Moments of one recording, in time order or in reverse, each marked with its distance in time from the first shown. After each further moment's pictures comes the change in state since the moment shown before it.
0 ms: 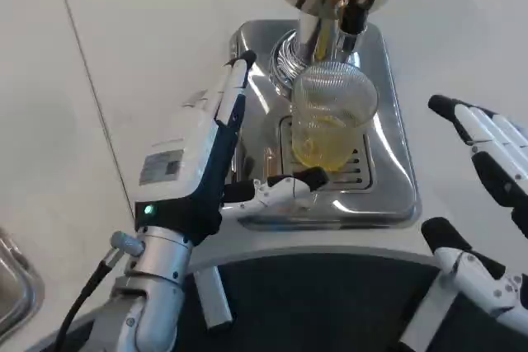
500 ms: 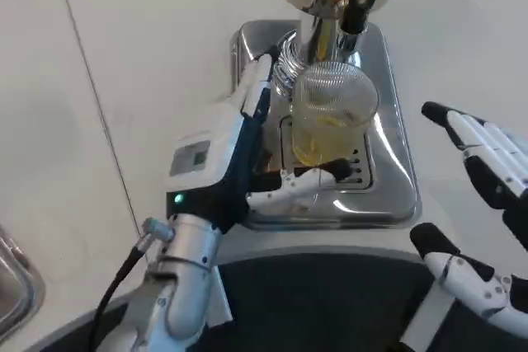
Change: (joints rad) left arm -0.126 -0.075 -0.029 0.186 -0.042 -0.050 0.035; right arm -0.027 0.011 0.037 -0.006 -0.004 0.050 0.025
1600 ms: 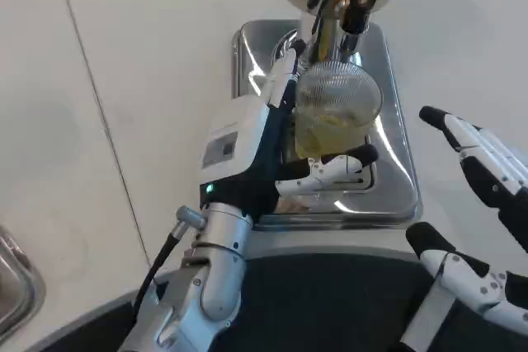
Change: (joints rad) left arm -0.139 -0.093 -0.030 0.262 -0.062 -0.089 0.084; right arm -0.029 0.014 0.011 -0.026 0.013 0.088 0.056
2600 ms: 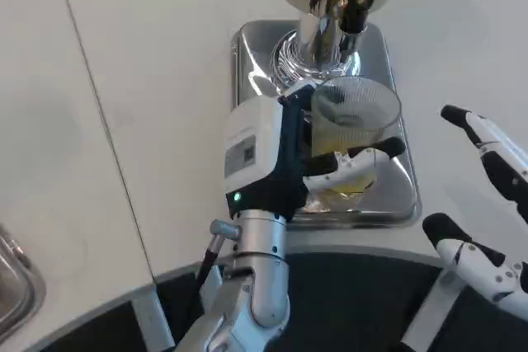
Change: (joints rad) left arm -0.004 -0.142 -0.023 0.001 -0.006 0.125 0.176; right arm -0.004 0.001 -0.018 -0.043 0.001 0.120 0.022
